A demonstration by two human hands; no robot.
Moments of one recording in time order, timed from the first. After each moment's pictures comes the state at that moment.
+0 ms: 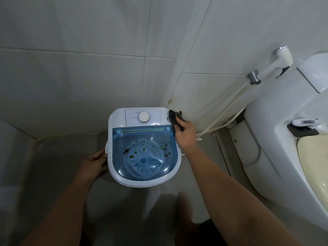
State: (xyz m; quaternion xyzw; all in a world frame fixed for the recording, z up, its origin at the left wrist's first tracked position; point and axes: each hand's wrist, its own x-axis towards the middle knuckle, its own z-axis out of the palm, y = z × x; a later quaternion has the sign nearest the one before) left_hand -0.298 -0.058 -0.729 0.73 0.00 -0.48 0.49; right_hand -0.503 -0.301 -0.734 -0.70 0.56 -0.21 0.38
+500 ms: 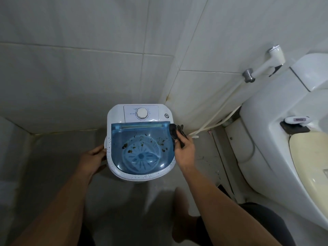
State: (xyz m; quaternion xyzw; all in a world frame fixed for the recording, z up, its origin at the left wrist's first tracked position) left_hand -0.296 -0.057 -0.736 0.73 0.00 -0.48 0.48; right_hand -0.543 -0.237 -0.756 -0.66 0.57 -0.28 0.40
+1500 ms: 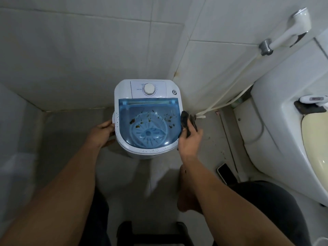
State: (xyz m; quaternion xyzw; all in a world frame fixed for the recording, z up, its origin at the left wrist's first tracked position) left_hand -0.287 -0.054 -0.754 0.73 -0.03 -0.51 0.46; right_hand -0.552 -0.184 -0.768 -0.62 0.64 -0.29 0.35
